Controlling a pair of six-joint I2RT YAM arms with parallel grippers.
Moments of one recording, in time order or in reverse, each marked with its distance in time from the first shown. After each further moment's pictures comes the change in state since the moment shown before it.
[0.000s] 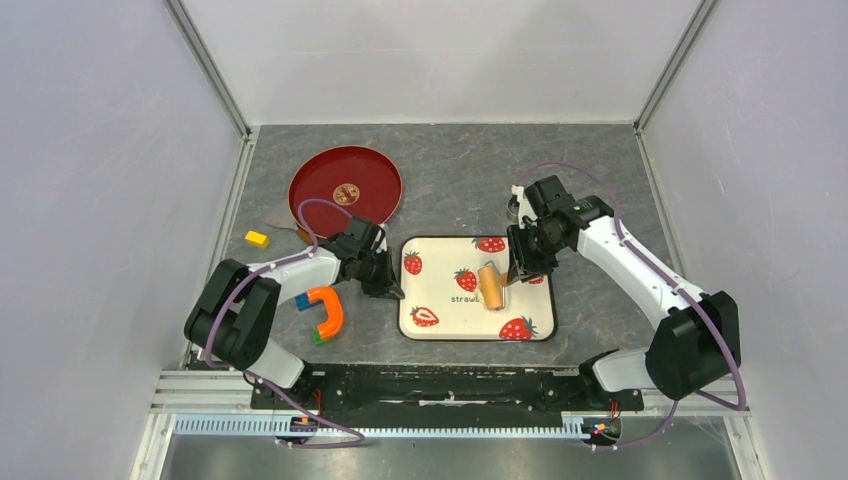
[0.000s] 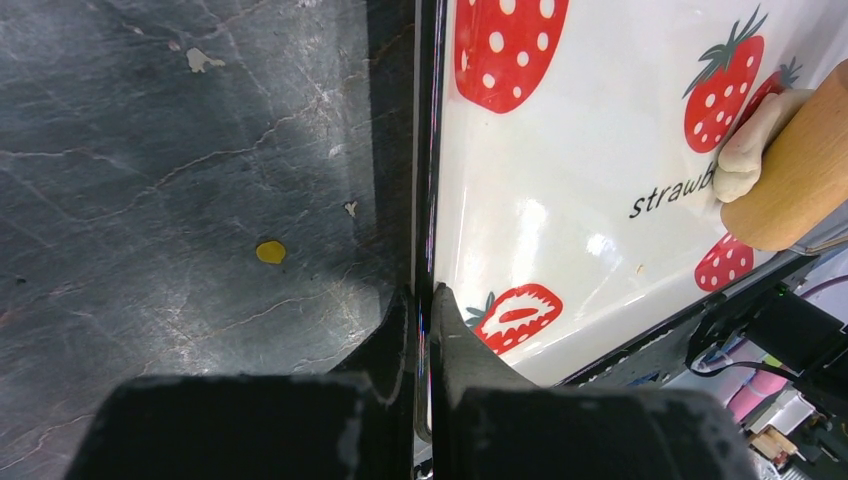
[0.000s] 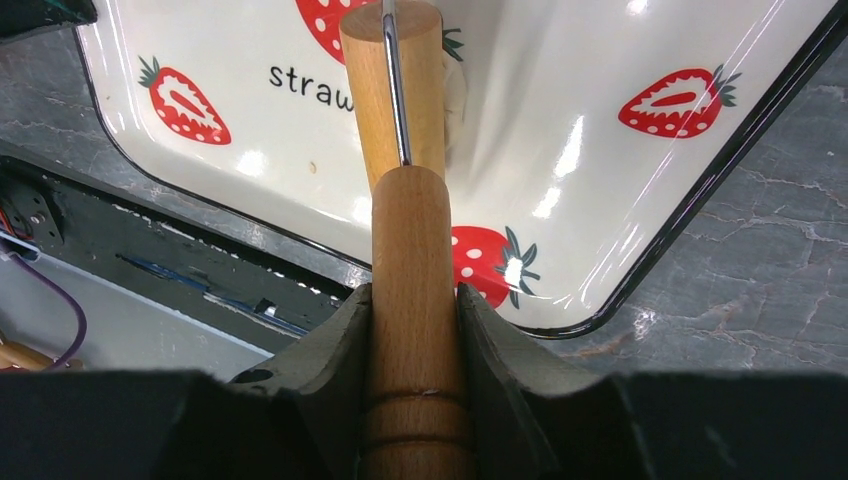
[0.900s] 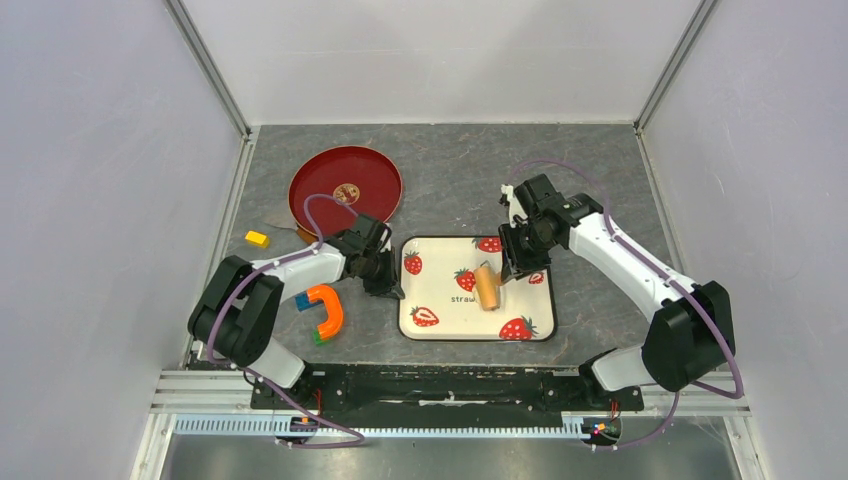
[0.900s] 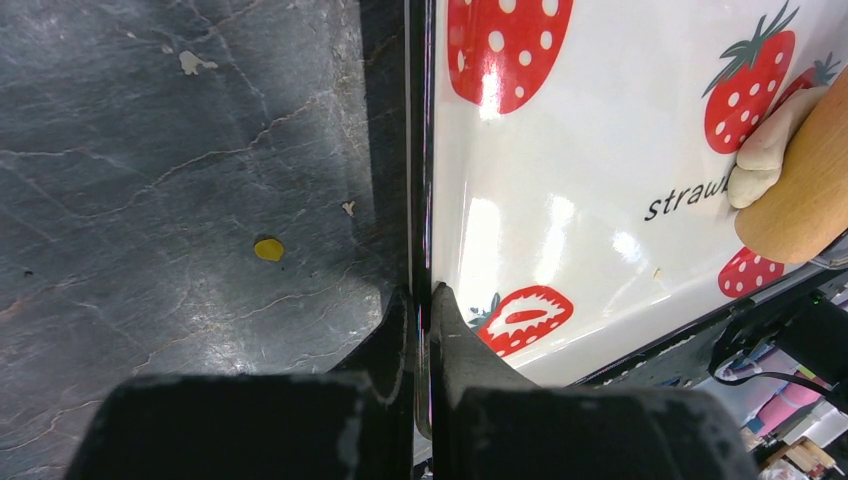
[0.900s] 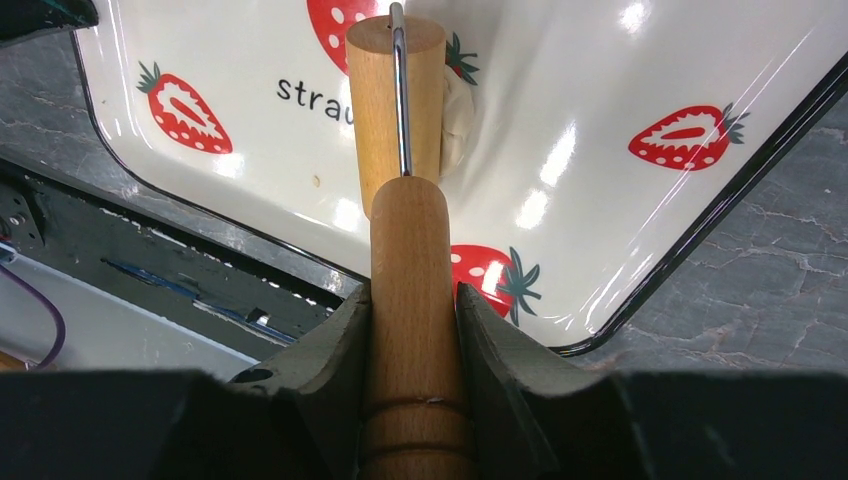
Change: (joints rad) left arm -0.034 0.023 0.050 -0.065 -0.054 0.014; right arm 0.048 0.063 0.013 0.029 0.031 -0.007
